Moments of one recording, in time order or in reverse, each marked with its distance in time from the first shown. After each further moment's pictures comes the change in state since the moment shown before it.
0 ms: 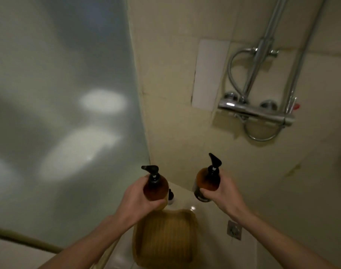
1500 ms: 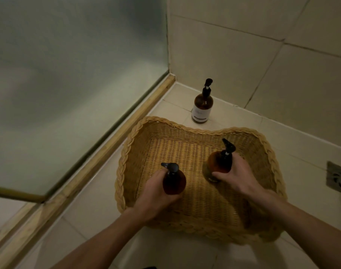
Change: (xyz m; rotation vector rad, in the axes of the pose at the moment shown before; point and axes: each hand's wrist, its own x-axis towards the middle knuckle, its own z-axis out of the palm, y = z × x) left_hand 0.014 -0.635 0.474 -0.055 -0.075 -0.072; right_hand 0.075 0.618 0.519 -0.076 -0.229 0.046
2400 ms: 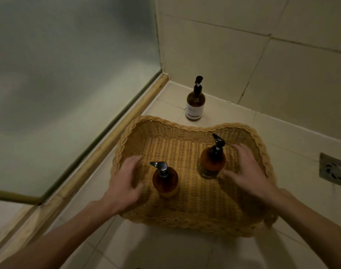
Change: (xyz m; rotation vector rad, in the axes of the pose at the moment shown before) left_hand -0.011 -0.006 -0.063 0.182 0.040 0.077; right_hand -0.029 0.004 -0.034 -0.240 0.026 0.081
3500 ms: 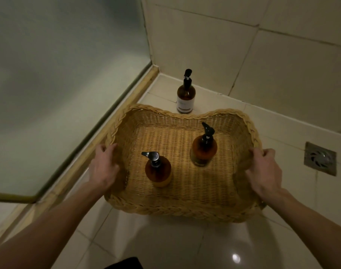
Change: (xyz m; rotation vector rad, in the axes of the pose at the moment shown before) left_hand 0.031 -0.002 -0.018 0.337 0.157 -0.411; right_hand -0.031 0.022 -0.028 -0.336 0.229 0.258
